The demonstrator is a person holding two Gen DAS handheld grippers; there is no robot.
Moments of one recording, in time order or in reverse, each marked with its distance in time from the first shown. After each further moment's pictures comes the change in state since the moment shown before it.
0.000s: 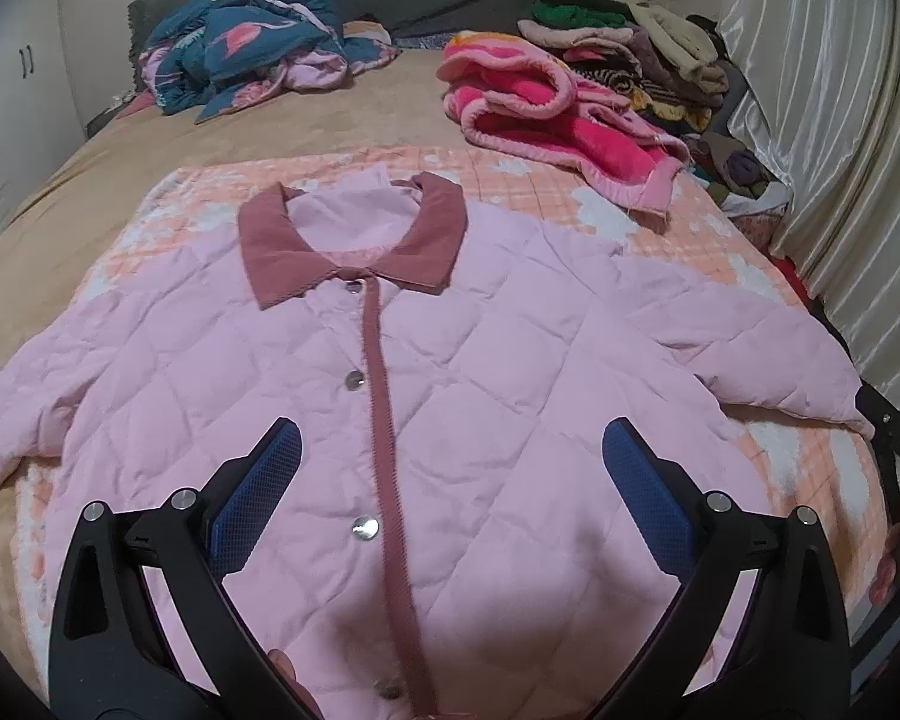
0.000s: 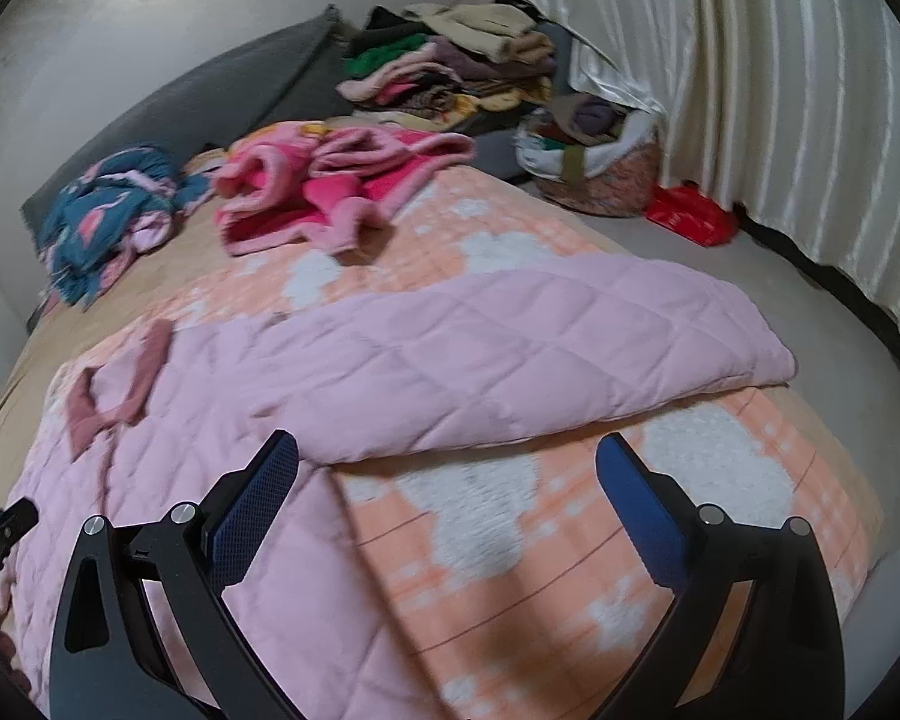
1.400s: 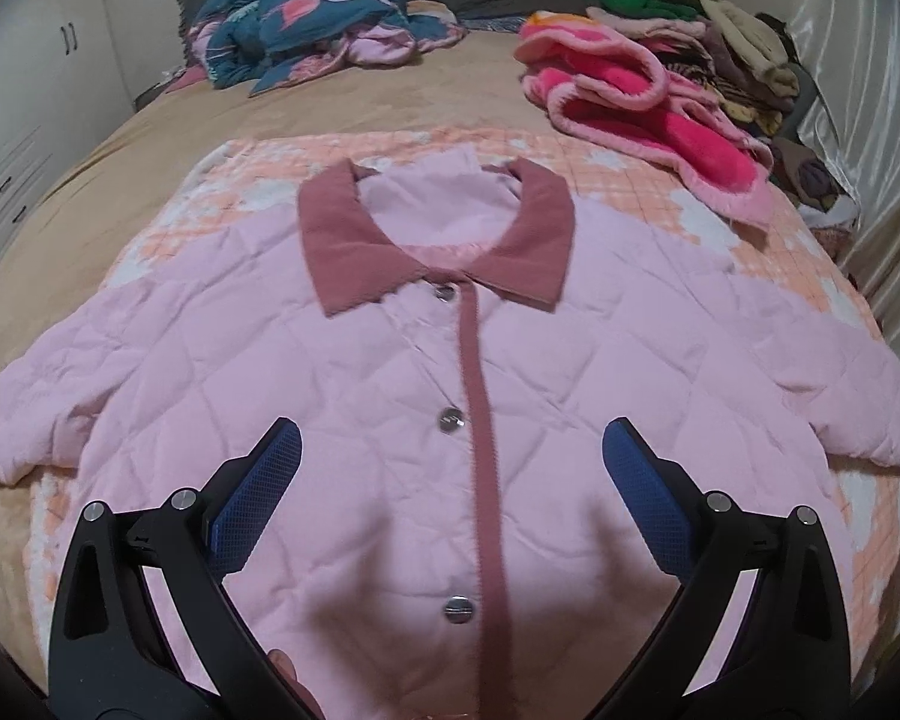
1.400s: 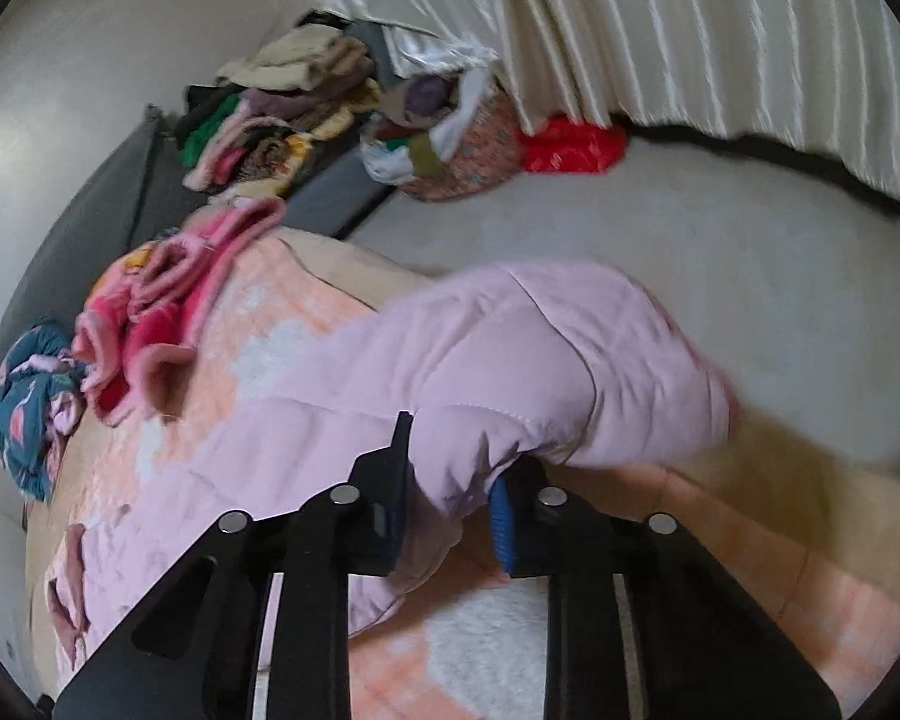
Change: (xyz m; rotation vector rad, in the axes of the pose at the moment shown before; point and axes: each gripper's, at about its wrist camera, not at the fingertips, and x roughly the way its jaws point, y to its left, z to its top) left arm 0.042 0.052 0.023 -0.072 0.029 0.137; right arm 0.087 -0.170 0.051 0.392 -0.048 -0.064
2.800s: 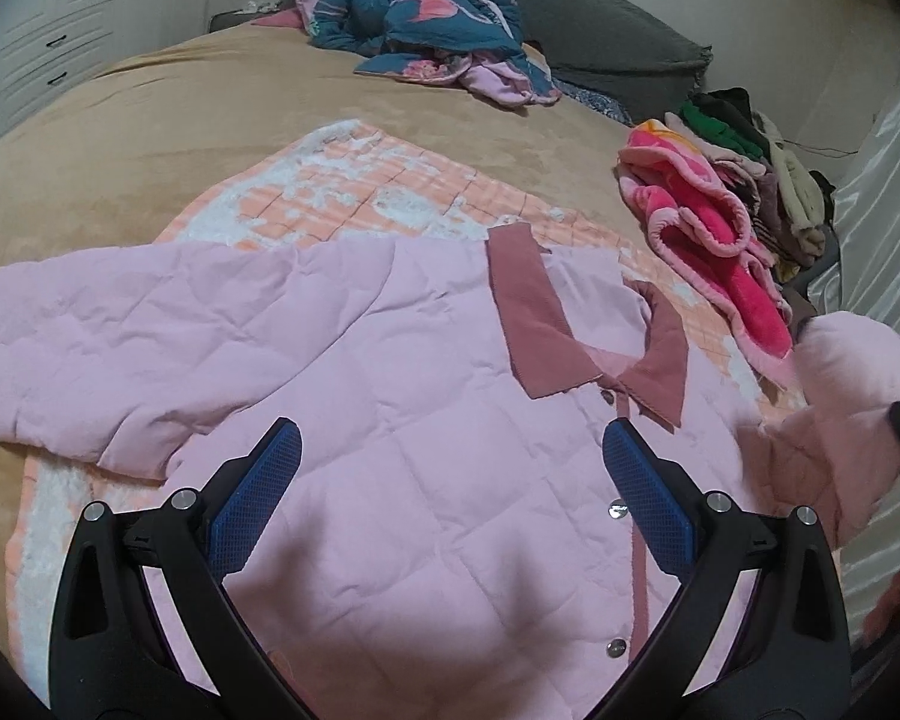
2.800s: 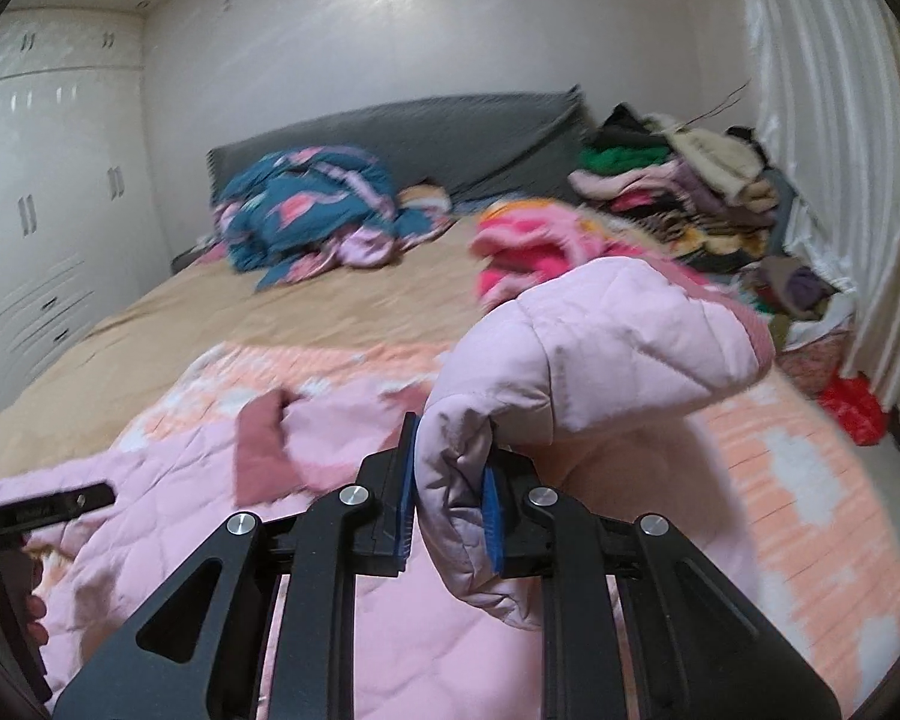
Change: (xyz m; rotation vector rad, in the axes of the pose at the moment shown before) left arm -0.007 0.170 0.009 -0.330 -0.063 -0.126; right arm -0.127 0.363 -0.180 -0.756 -0.096 0.482
